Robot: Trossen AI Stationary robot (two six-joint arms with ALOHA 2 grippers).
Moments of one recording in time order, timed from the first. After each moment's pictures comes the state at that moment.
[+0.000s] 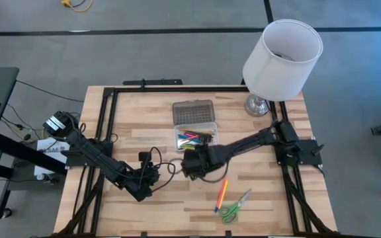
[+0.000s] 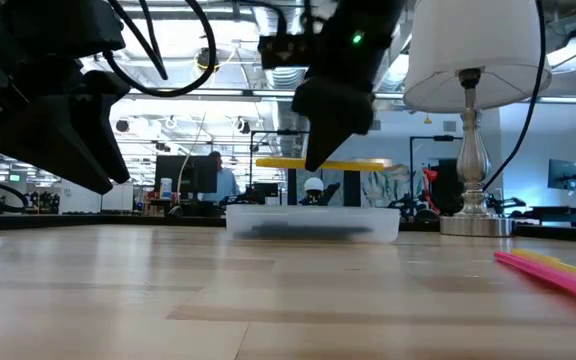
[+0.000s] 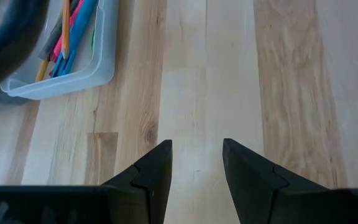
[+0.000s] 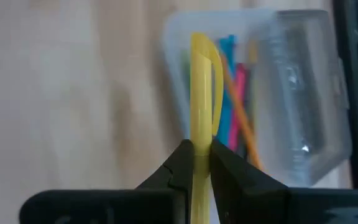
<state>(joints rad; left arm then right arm) -0.65 1.52 0.74 -0.38 -0.65 -0.44 0.26 2.08 1.64 -0.93 0.58 0.25</state>
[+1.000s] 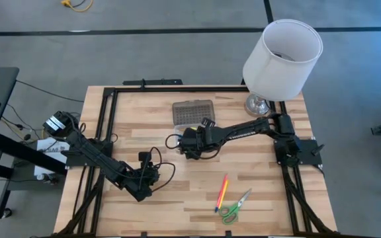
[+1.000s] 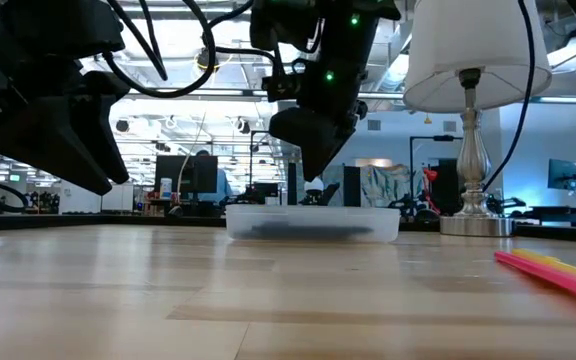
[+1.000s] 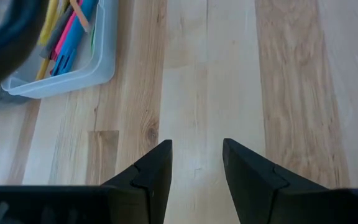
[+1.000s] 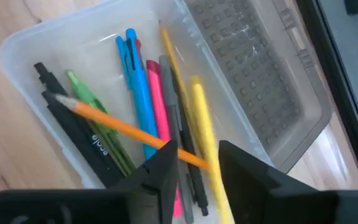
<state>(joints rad) -0.65 1.52 0.74 -0.39 -0.65 -0.44 0.10 2.08 1.64 -0.94 0.56 0.39</state>
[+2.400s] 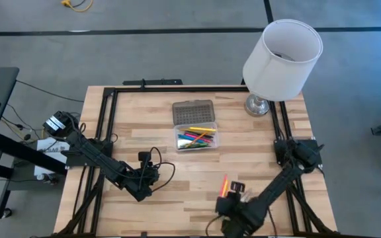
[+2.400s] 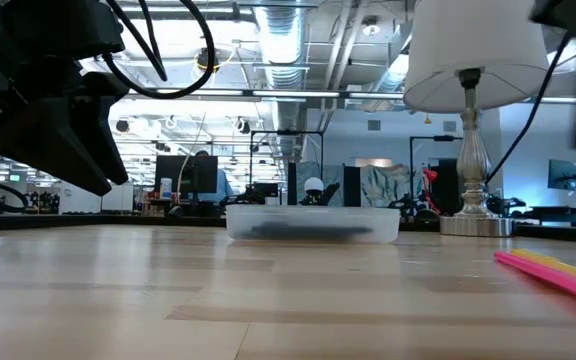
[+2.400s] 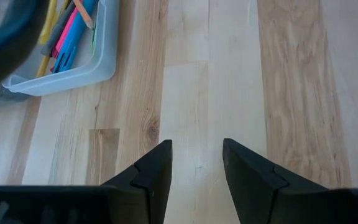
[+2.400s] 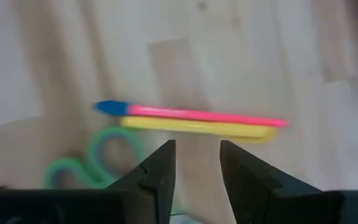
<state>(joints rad) -0.65 1.52 0.74 -0.39 -0.65 -0.45 0.80 2.08 1.63 -1.14 0.39 0.97</state>
